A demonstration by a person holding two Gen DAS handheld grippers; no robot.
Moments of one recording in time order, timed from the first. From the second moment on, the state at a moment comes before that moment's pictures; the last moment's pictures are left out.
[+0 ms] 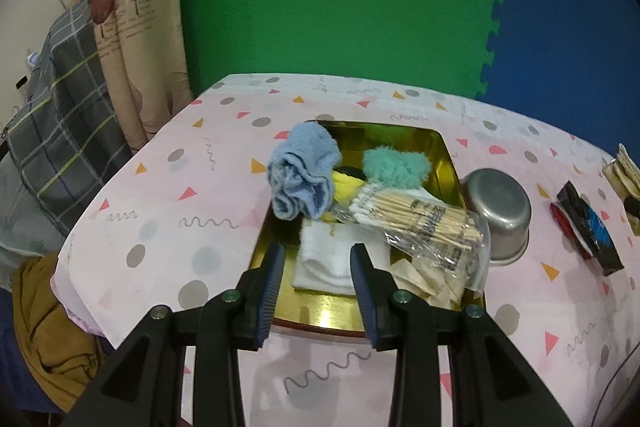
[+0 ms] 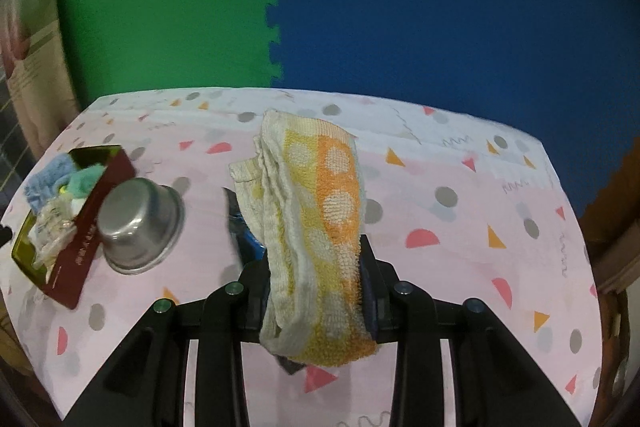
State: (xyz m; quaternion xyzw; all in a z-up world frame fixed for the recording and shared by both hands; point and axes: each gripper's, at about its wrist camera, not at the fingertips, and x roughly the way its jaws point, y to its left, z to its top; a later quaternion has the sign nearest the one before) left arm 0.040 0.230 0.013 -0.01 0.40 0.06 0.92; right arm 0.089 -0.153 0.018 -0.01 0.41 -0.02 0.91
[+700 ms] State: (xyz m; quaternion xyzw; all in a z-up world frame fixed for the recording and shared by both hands) left arm 0.042 0.255 0.010 -0.04 0.41 0.08 0.91; right arm 0.108 -0.027 0.016 -0.04 0.42 0.11 0.90
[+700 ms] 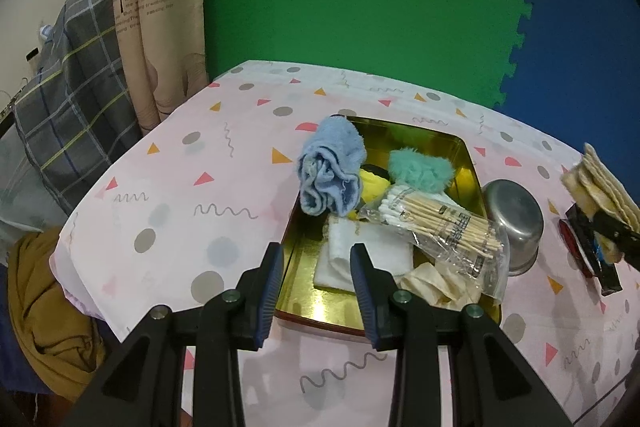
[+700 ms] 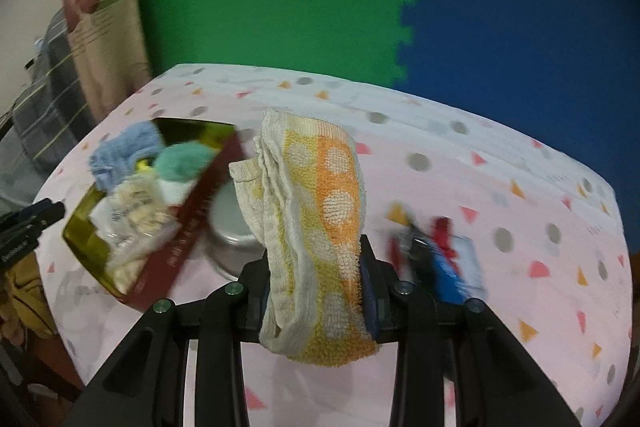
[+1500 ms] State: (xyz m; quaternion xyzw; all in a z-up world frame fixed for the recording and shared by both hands) left arm 0.042 0.280 0.013 -0.05 0.40 0.13 0.90; right arm 0.150 0.109 0.018 -0.09 0.42 0.20 0.88
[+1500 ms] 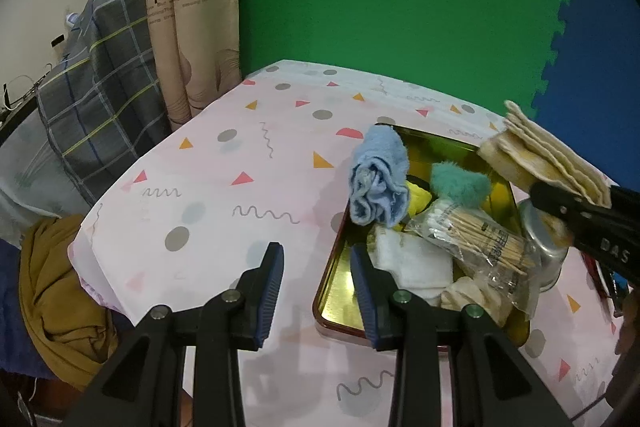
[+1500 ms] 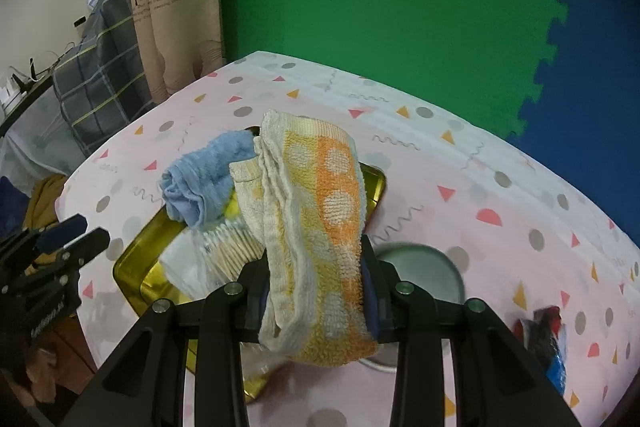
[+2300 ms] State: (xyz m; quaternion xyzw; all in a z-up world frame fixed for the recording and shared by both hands) left arm 0.038 0.310 0.016 -0.10 0.40 0.16 0.90; right arm 0.188 0.157 -0.025 -0.10 0.46 0.21 0.86
